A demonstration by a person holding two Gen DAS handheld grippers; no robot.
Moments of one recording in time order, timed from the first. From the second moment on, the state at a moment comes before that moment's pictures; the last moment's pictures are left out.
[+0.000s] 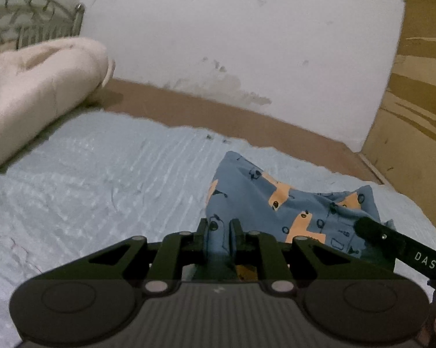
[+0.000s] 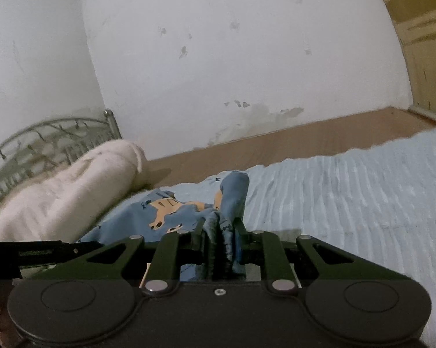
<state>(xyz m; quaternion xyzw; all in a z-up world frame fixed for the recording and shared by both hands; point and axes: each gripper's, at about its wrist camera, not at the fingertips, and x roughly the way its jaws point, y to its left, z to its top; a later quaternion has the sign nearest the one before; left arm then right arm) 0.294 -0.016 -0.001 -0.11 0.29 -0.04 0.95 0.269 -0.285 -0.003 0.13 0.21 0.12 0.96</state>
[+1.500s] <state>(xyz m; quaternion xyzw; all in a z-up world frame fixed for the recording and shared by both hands) 0.077 0.002 0.027 -0.02 0.25 -0.03 0.97 0.052 -0.268 0.017 0.08 0.19 0.10 0.97</state>
